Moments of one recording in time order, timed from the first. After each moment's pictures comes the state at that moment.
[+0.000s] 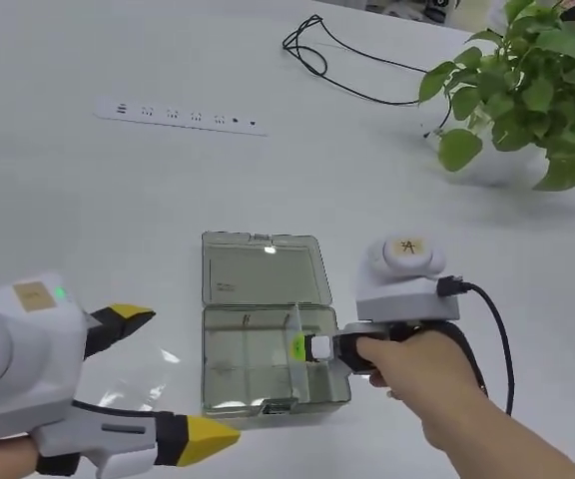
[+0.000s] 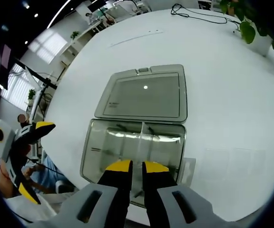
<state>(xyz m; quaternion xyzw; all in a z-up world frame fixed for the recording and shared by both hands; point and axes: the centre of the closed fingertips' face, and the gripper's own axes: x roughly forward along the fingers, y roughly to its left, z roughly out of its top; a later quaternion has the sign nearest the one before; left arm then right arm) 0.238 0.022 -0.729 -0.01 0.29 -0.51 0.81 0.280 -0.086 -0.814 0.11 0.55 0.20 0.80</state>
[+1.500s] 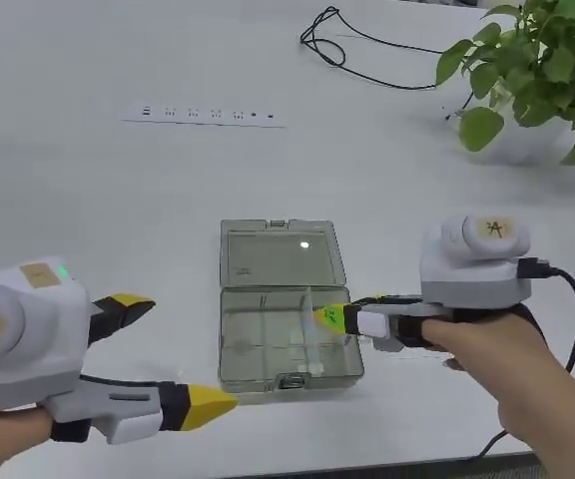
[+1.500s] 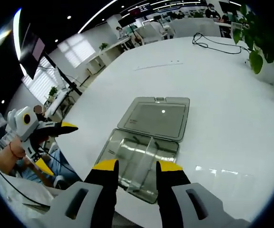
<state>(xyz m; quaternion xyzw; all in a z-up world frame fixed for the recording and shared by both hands) 0.231 0.037 -0.731 0.01 0.32 -0.45 0.83 0.276 -0.105 -0.756 0.09 0.44 0.30 0.84</state>
